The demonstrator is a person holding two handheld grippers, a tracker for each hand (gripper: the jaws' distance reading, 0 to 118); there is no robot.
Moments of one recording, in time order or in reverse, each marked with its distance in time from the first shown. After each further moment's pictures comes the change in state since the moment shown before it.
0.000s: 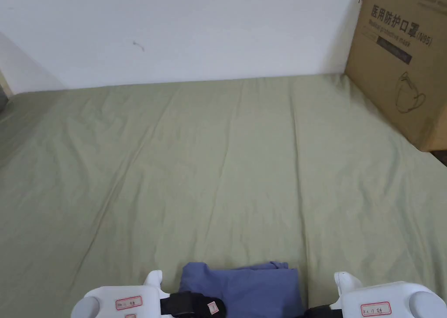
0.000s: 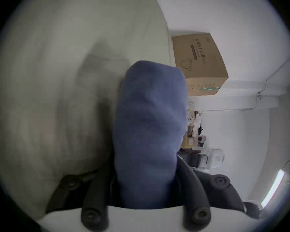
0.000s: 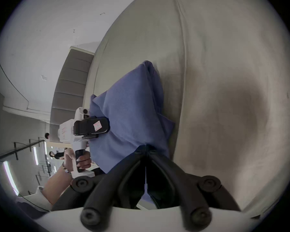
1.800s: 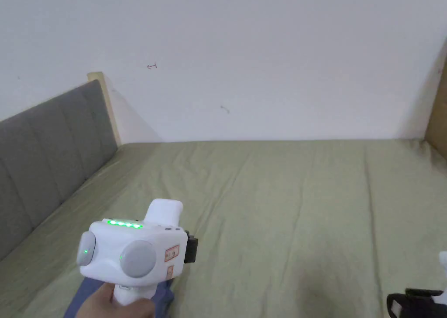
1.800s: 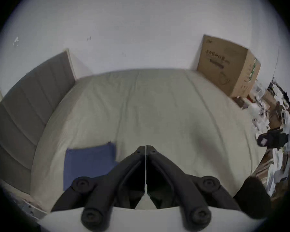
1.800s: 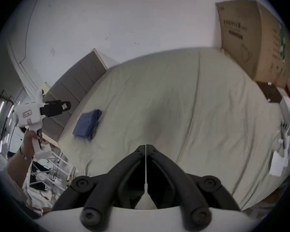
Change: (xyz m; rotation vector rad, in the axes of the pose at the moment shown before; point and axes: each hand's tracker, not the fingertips) left arm 0.217 -0.013 0.143 0.527 0.861 -0.728; right arm -0.158 -0.002 0.121 0.380 -0.230 0.453
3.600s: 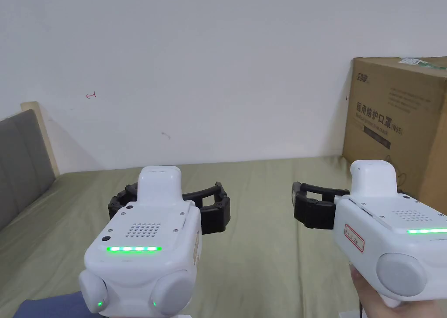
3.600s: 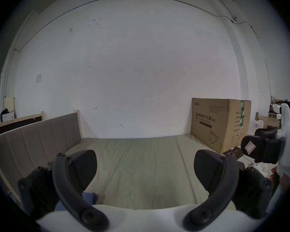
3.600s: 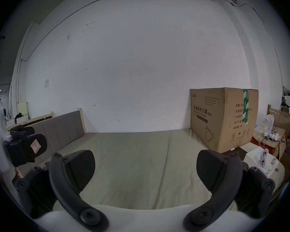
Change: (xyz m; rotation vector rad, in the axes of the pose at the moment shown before) left arm 0.150 0.014 0.090 0.606 0.099 -0.017; right arm -0.035 0.036 0.068 0.689 -0.288 0.141
